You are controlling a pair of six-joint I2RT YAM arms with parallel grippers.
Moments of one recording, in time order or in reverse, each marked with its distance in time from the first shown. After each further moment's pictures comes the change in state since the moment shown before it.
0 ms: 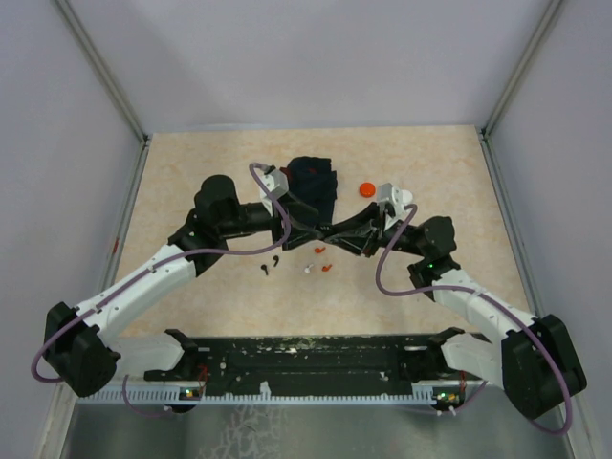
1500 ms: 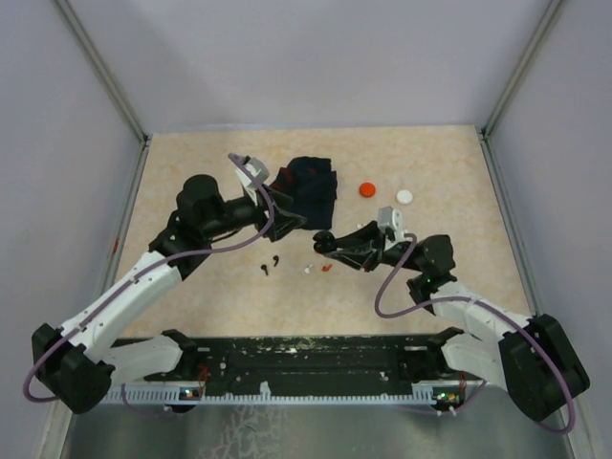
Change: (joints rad) left arm 0.066 -0.082 0.002 -0.137 -0.204 -0.045; right arm 0.043 -0.017 -0.116 0.126 0.015 -0.078
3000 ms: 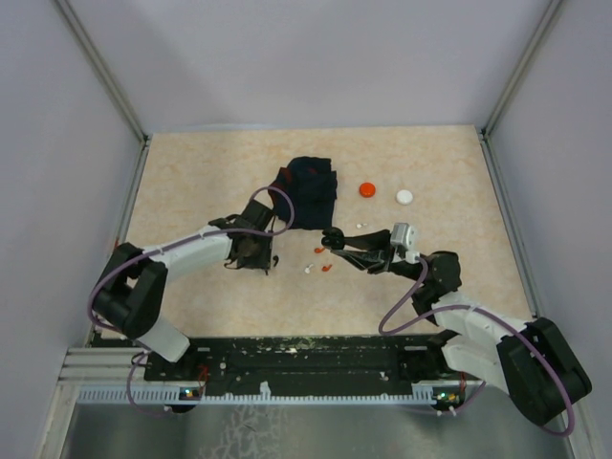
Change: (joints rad) left arm 0.003 0.455 -0.044 -0.568 -0.679 -0.340; right arm 0.003 -0.026 -0.146 0.262 0.137 -0.098
